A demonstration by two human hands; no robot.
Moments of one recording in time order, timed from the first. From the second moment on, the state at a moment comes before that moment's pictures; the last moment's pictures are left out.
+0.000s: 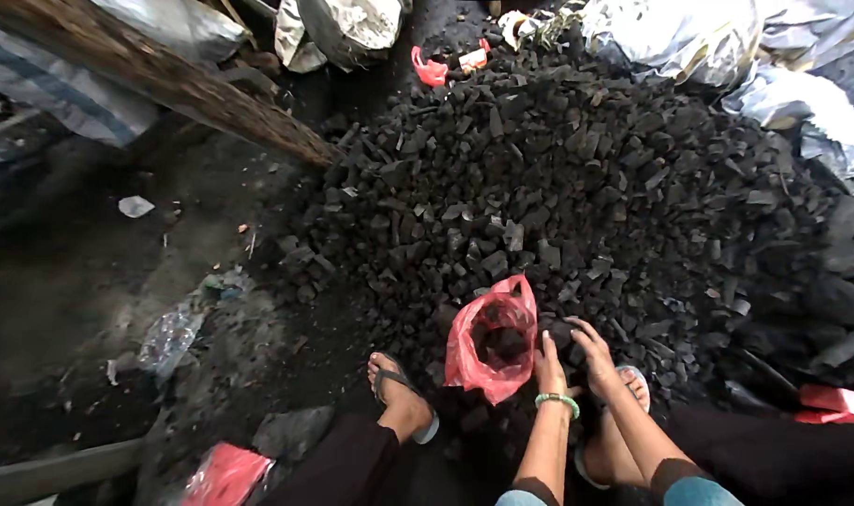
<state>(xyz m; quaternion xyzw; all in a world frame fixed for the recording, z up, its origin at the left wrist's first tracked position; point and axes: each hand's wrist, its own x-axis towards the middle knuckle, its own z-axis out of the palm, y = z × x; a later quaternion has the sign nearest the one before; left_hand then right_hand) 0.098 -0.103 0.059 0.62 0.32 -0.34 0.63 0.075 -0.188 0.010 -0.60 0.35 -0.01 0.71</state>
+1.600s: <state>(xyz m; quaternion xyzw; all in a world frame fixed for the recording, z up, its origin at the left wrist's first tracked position) 0.172 0.124 0.249 0.95 -0.26 -0.14 -0.04 0.104 -0.122 0.206 -0.97 -0.24 -0.04 0.03</state>
